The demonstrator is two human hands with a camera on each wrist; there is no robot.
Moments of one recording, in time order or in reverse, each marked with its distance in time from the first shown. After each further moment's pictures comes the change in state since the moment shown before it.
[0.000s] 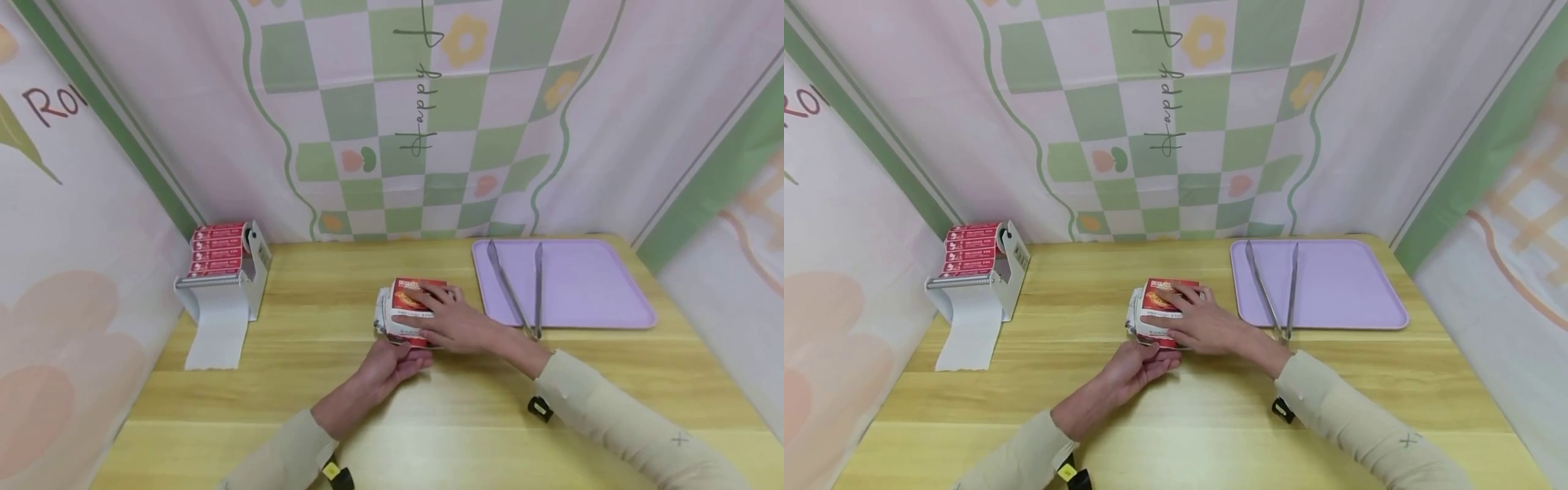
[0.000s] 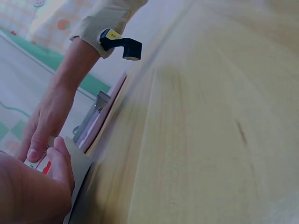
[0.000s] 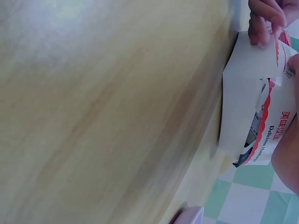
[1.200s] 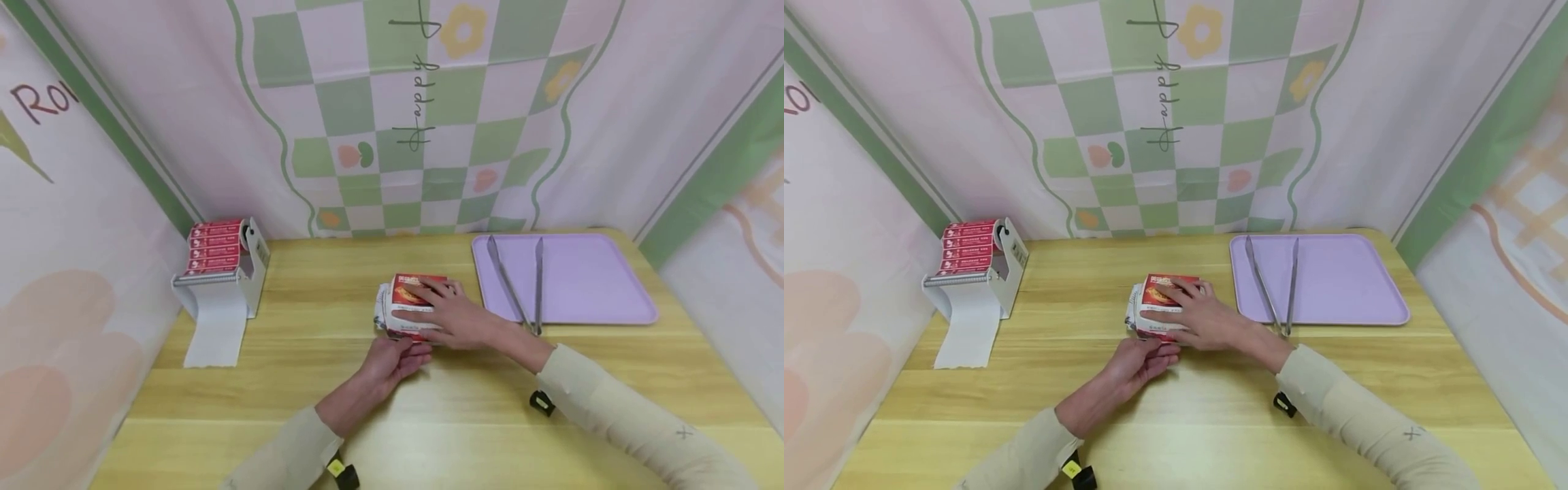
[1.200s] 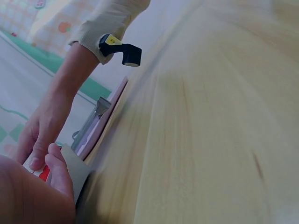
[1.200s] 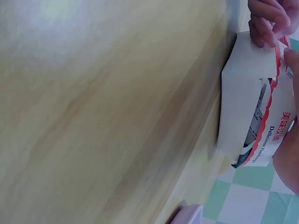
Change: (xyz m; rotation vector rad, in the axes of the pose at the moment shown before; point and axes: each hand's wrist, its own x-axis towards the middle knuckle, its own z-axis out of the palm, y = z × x) left_hand 0.002 0.001 0.010 0.012 0.069 -0.016; right_hand 0.000 0.003 -0.004 0.041 0.002 -0.001
